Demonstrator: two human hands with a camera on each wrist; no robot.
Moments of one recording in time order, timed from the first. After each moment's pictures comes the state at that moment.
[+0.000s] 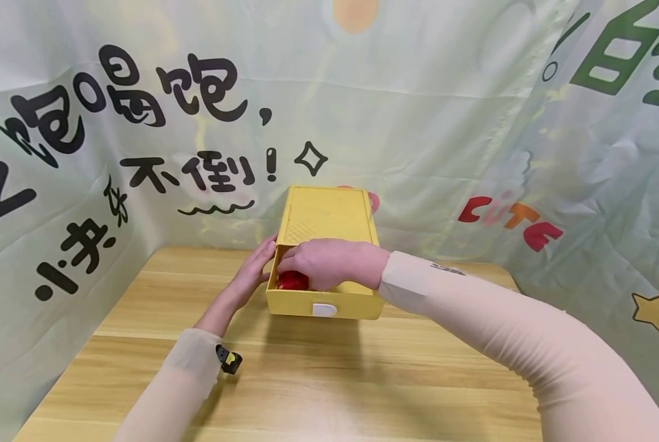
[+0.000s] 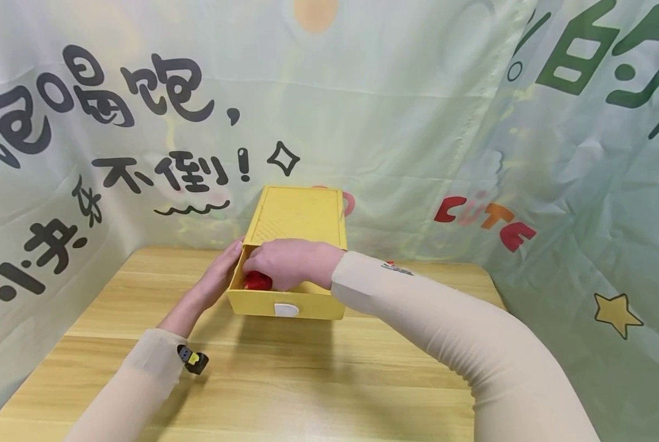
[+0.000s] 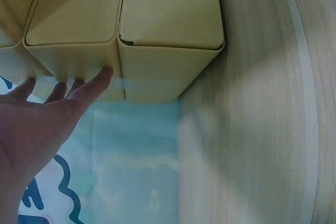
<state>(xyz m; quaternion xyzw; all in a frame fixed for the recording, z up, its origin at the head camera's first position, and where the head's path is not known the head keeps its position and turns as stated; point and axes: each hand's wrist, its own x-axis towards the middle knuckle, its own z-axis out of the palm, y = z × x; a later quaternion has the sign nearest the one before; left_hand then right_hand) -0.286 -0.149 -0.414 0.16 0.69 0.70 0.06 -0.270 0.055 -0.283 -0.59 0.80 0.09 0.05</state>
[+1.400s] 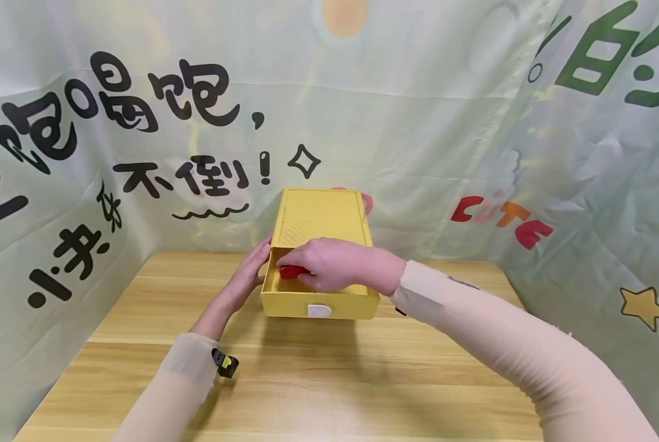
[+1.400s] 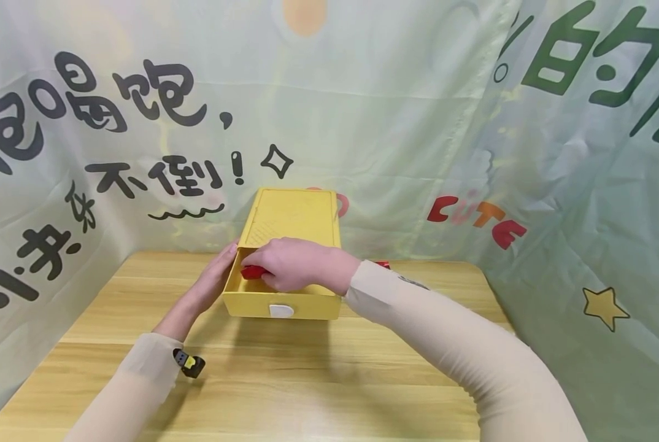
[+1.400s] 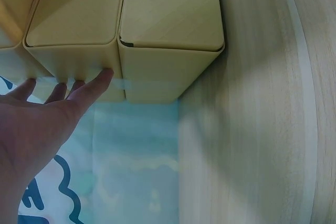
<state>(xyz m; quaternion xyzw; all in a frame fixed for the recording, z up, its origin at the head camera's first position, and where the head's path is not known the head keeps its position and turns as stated) -0.285 -0.148 -0.415 0.16 0.70 0.70 0.05 -0.264 0.082 -0.278 -0.59 0.81 -0.03 0.01</state>
